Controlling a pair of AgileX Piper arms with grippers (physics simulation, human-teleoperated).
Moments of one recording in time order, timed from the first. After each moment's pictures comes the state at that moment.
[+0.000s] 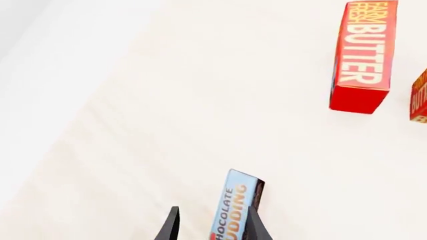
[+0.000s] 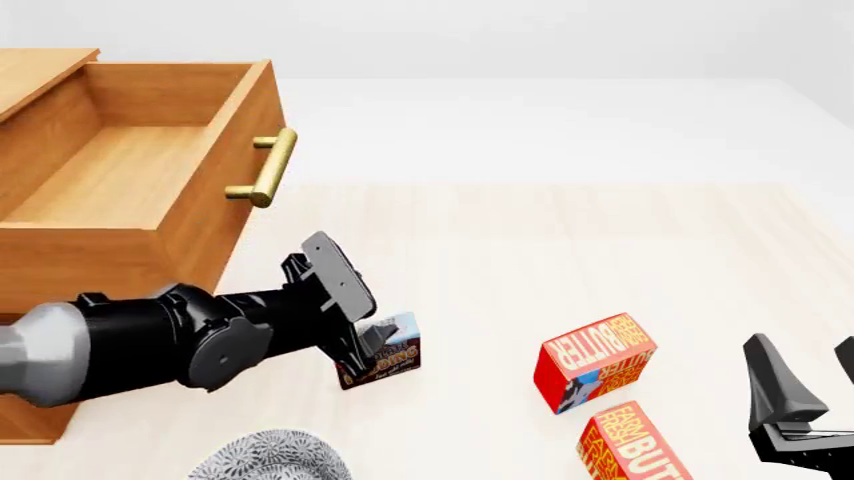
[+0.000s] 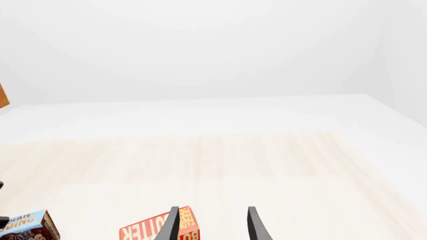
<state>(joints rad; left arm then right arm) -0.63 1.50 -0.70 -0.06 0.43 -0.01 0.11 -0.01 -0.08 0.03</state>
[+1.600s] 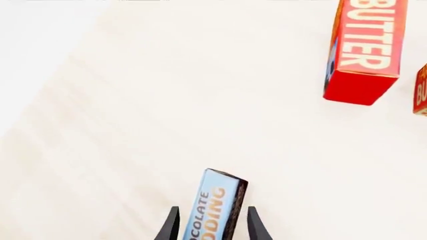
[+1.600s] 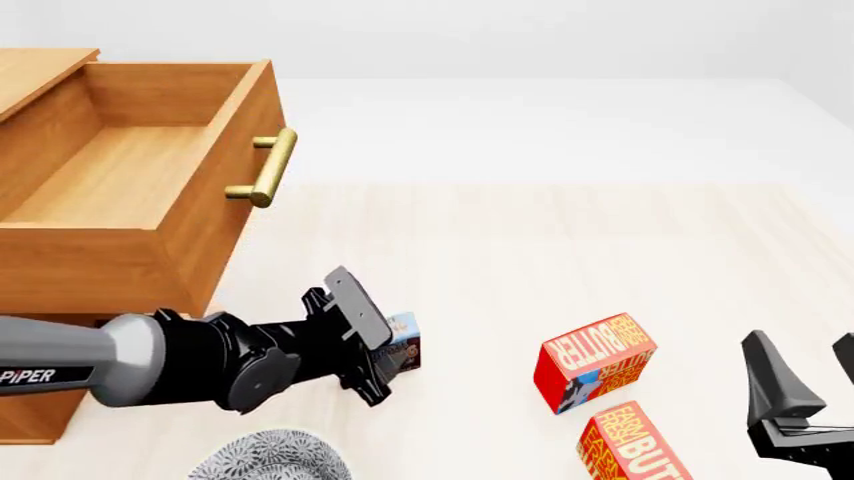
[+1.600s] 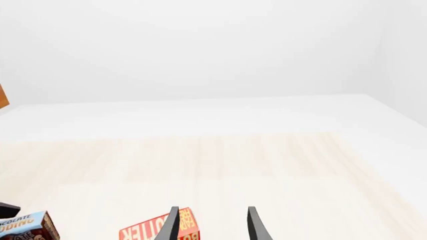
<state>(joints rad) -0.66 1.66 -0.67 -0.19 0.36 -0.01 0.15 -0.01 -0.11 0.03</state>
